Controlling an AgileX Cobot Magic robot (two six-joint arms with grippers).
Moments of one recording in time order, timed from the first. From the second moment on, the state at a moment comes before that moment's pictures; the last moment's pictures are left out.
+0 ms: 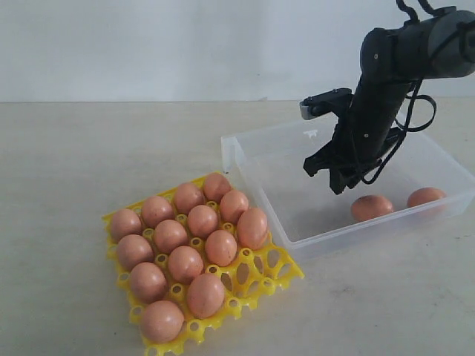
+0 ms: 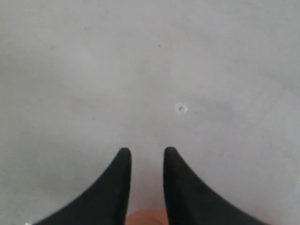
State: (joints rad) left arm 0.11 0.00 0.00 0.08 0.23 0.10; right arm 0.13 2.13 -1.55 0.08 0.92 -0.26
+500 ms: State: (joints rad) left arm 0.11 0.00 0.00 0.08 0.23 0.10; right arm 0.13 2.08 -1.55 0.07 1.17 -0.30
